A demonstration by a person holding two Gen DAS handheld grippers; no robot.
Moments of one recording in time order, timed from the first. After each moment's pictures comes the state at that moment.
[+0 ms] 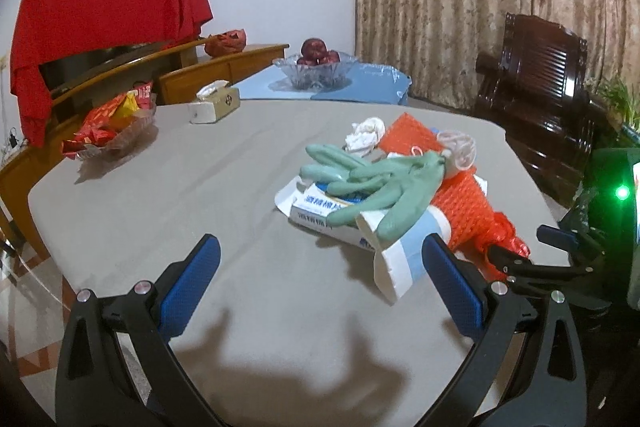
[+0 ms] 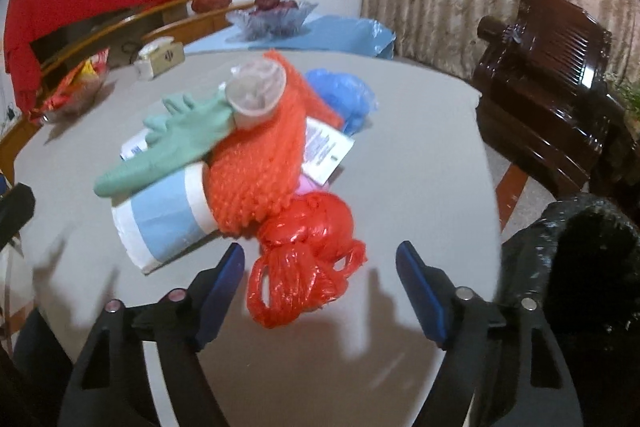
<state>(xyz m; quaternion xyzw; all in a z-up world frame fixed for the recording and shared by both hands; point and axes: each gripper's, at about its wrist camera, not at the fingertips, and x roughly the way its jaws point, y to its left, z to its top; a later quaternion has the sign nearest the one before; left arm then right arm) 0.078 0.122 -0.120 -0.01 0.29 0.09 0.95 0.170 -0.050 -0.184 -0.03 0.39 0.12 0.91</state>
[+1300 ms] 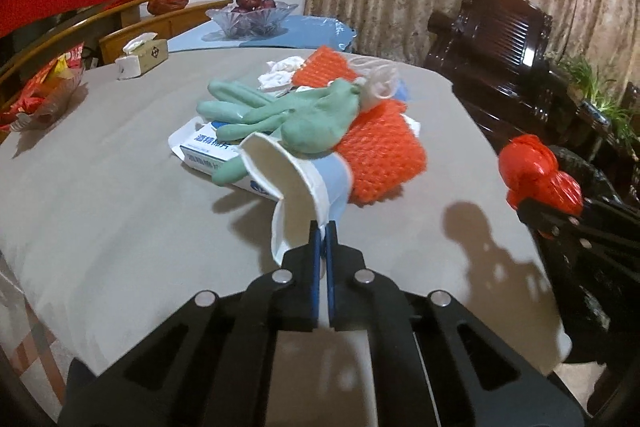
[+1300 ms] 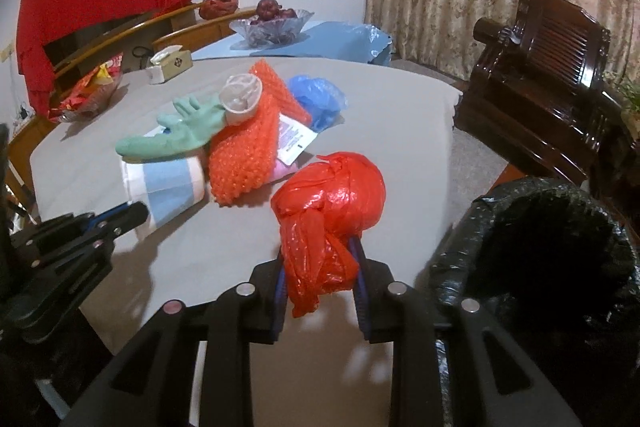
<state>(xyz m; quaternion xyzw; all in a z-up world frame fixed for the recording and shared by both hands) 0.098 0.070 -0.155 -0.04 0.36 -0.01 0.93 0.125 -0.107 -0.153 -0.03 0.37 0.14 0.92</state>
